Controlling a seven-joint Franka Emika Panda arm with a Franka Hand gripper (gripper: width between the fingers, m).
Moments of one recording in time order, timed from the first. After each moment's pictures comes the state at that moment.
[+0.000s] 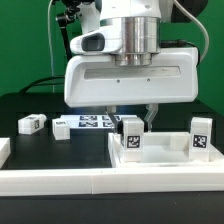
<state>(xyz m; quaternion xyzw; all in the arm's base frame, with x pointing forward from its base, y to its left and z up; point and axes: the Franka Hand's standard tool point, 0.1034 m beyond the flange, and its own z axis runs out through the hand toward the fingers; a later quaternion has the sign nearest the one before) 0.617 0.008 0.073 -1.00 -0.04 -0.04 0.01</state>
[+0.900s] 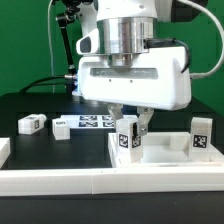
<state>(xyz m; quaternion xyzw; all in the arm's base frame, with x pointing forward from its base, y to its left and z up) 0.615 0.007 0.072 -0.87 0.49 -0.03 0.04</state>
